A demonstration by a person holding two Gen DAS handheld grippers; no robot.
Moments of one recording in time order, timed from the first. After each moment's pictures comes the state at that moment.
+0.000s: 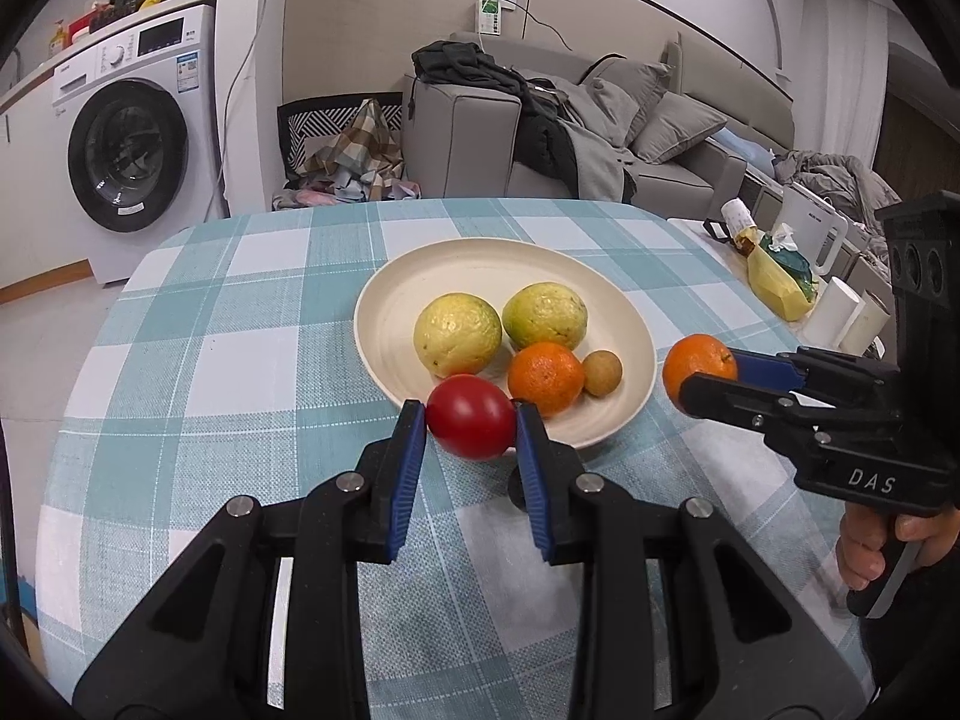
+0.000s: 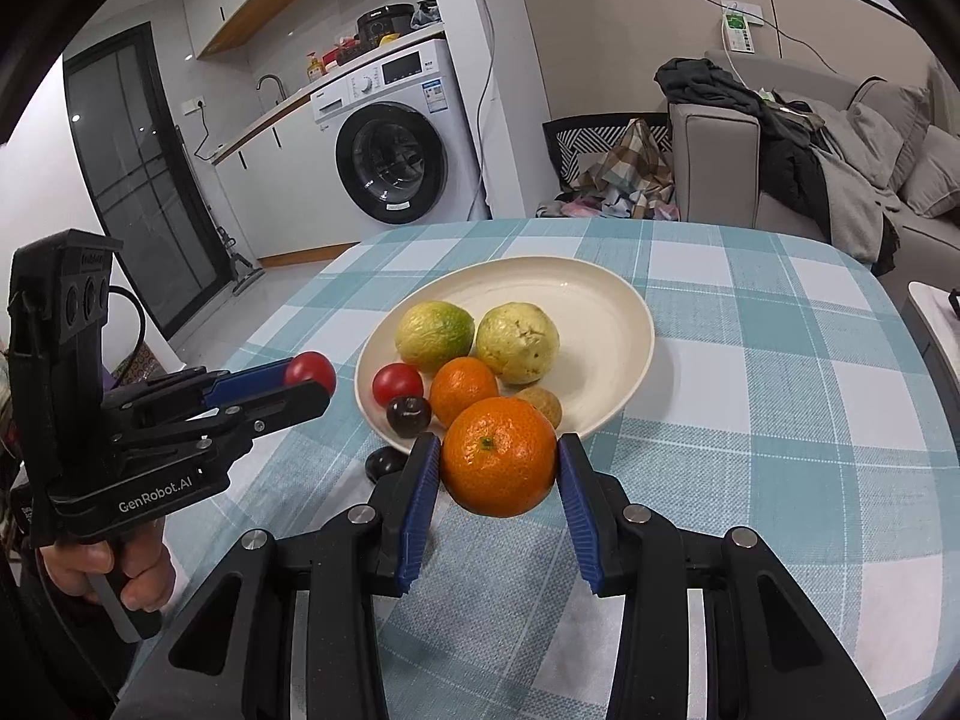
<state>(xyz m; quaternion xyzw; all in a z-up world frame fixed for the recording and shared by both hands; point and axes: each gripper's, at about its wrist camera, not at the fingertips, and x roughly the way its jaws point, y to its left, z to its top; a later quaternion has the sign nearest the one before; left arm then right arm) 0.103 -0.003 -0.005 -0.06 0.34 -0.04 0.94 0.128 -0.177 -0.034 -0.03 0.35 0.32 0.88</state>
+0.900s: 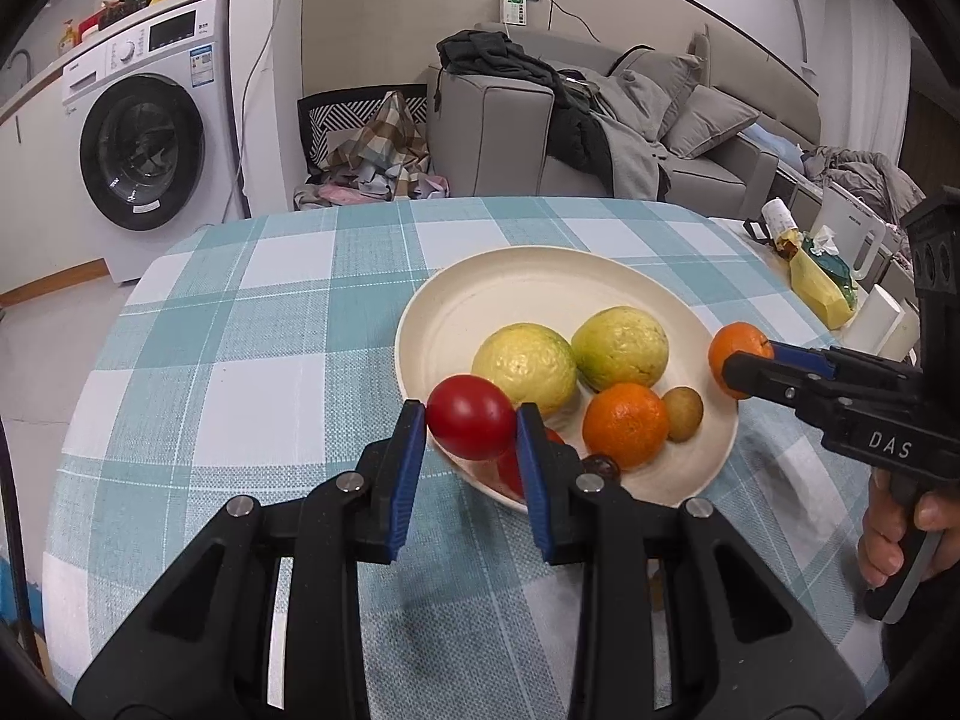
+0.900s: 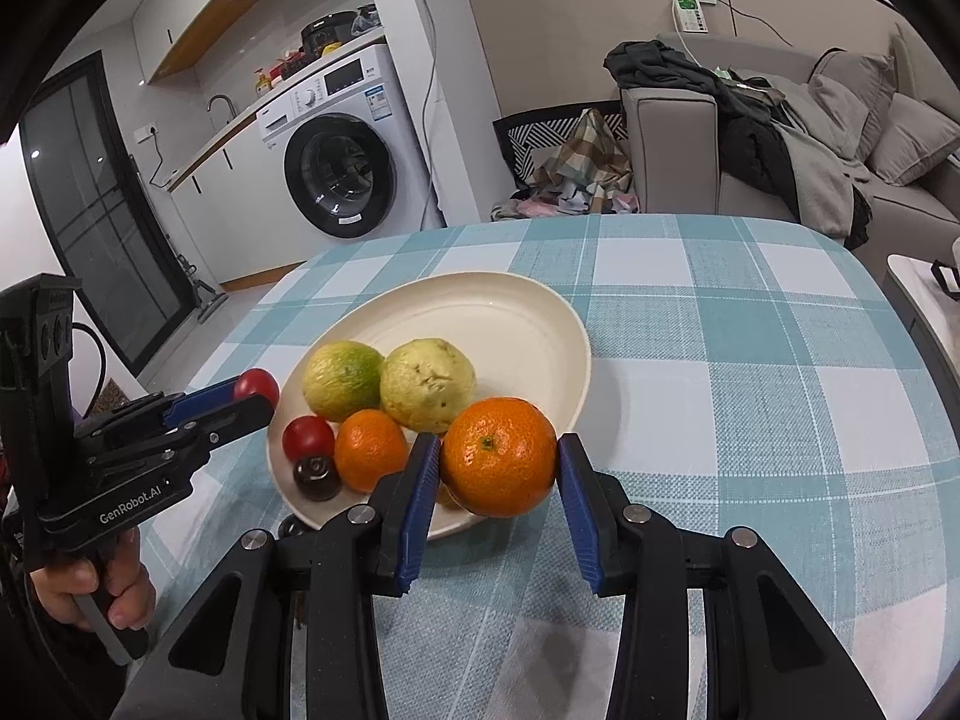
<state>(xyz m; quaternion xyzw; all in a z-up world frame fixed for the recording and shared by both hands) 0.158 0.013 -0.022 -0.05 0.36 0.00 0.93 0.179 -0.183 -0.045 0.00 0.36 0.27 0.89</state>
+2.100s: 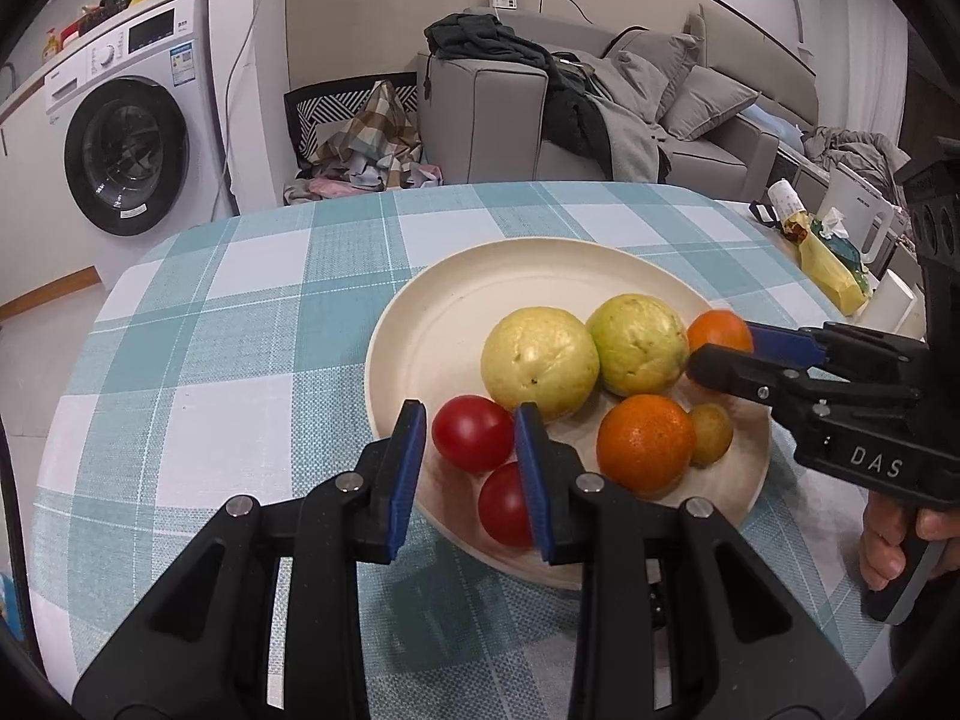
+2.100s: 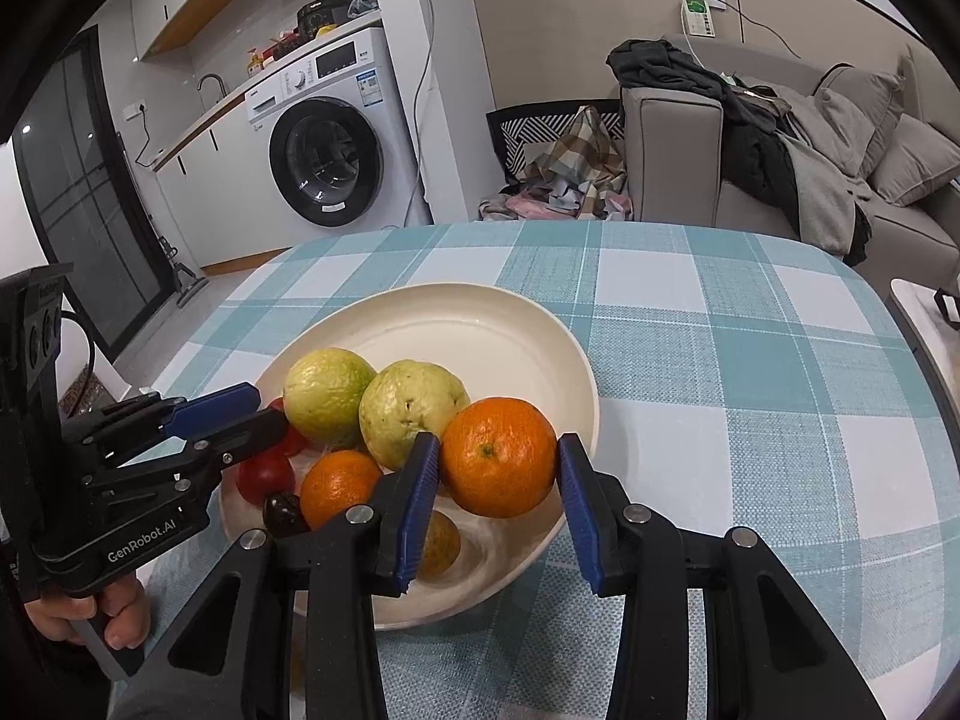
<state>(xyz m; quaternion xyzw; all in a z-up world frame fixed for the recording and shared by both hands) 0.197 0.005 -0.039 -0.03 0.37 -0.01 0.93 0.206 -0.157 -0.050 -0.04 0.36 0.26 0.89</state>
